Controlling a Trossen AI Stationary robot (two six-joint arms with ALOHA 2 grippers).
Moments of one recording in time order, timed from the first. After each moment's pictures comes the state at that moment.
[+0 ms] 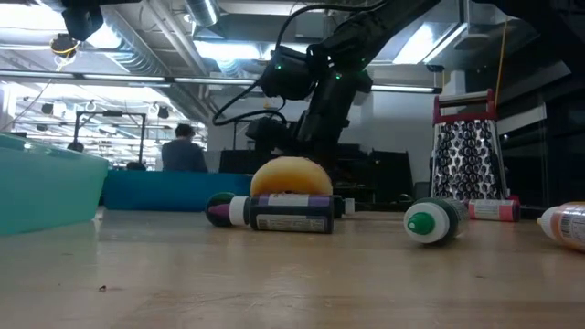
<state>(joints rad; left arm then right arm) -0.61 0.52 0.66 -0.47 -0.76 -0.79 -0.11 2.13 1.51 -0.58 -0.07 1.01</state>
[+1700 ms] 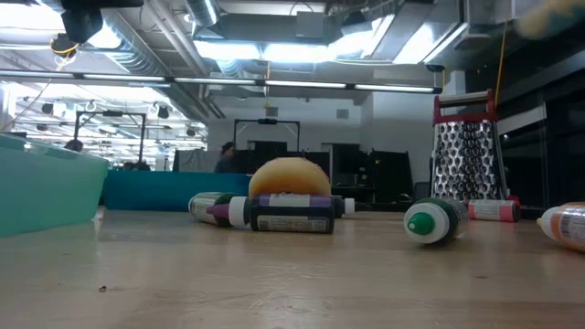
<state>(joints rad) -0.61 0.56 0.66 -0.47 -0.77 -0.84 0.44 1.29 1.40 -1.48 -0.12 1.45</state>
